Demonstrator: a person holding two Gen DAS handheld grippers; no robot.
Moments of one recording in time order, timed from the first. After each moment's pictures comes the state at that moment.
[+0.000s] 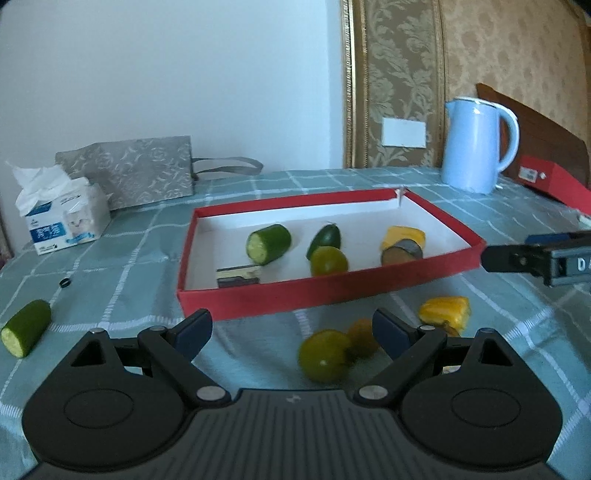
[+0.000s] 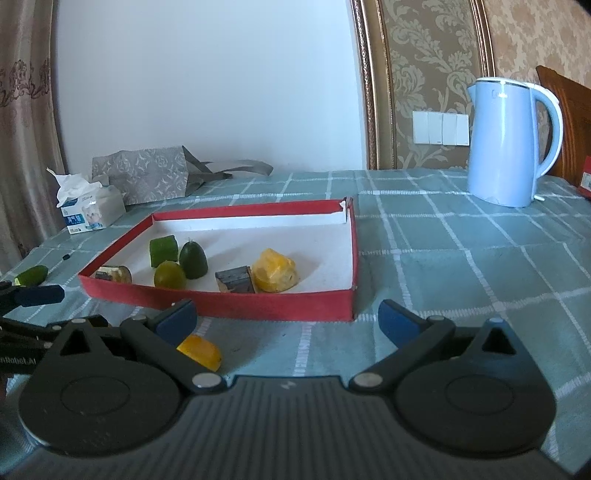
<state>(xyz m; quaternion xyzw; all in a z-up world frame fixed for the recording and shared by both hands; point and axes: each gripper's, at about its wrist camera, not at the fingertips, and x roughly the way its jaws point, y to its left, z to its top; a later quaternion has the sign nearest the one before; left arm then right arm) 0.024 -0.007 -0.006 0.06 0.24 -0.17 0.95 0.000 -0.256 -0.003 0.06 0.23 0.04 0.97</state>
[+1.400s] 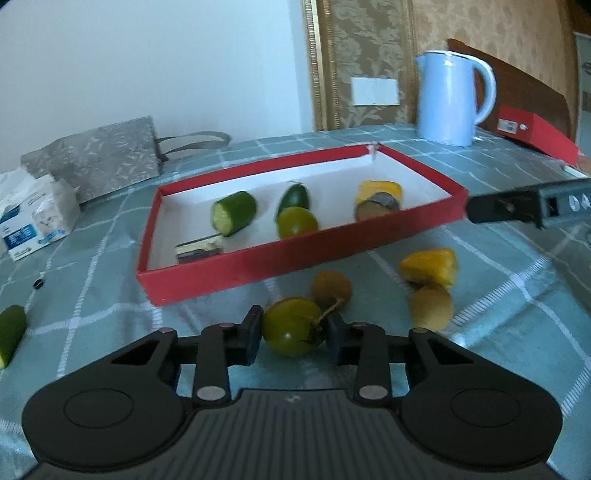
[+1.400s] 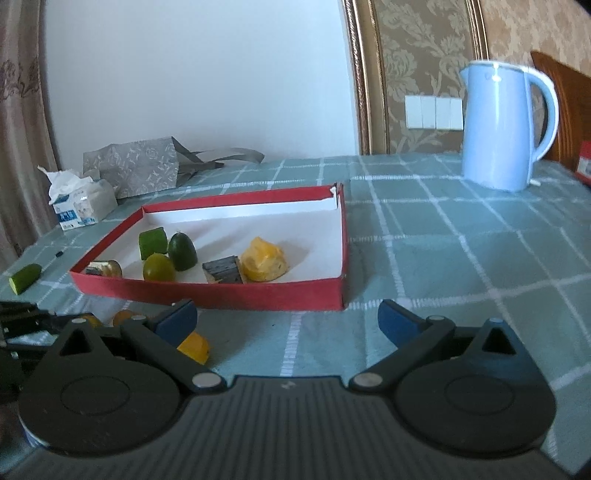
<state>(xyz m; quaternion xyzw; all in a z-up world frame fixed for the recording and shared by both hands) 0.030 -0.022 -0.020 0.11 0.28 -0.19 0.93 0.004 -0.262 -0.007 0.07 0.25 0.03 0.97</state>
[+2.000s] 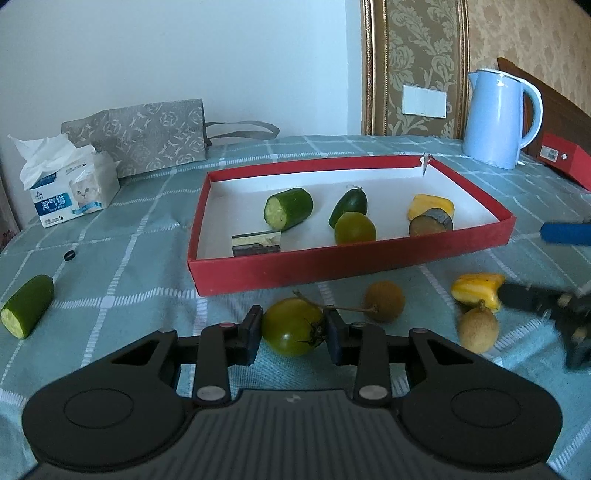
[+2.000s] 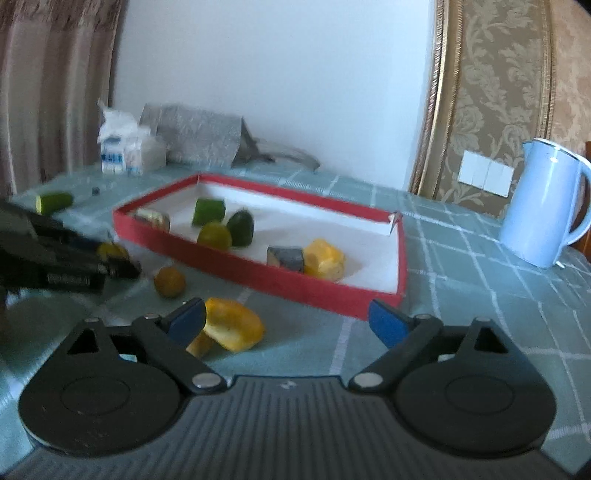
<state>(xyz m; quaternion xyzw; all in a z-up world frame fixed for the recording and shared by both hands) 0.043 -0.002 -0.017 0.06 0.29 -0.14 0.94 -0.009 -0.208 -0.012 -0.08 0.23 0.09 0.97</state>
